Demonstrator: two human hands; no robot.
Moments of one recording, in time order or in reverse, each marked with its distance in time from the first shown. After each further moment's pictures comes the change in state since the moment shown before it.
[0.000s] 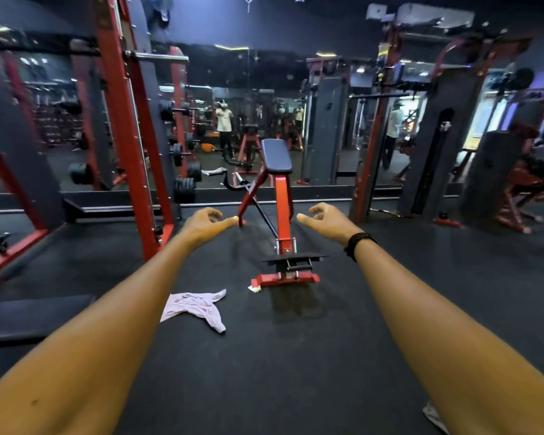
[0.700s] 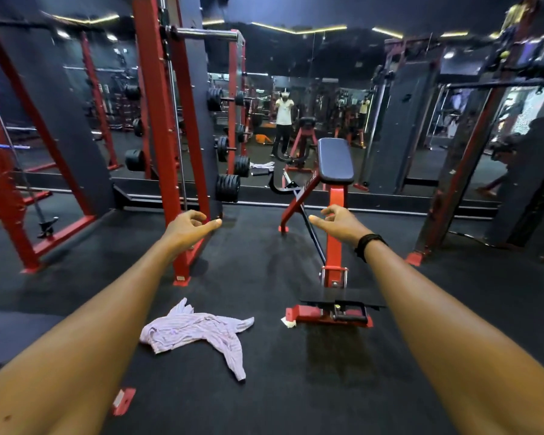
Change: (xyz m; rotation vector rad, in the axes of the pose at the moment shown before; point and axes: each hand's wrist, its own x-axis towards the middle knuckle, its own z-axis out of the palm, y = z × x) left_hand 0.378 -0.097 -0.013 -0.006 0.217 -0.171; right_hand 0.467 0.020 0.090 0.040 -0.155 -0.078
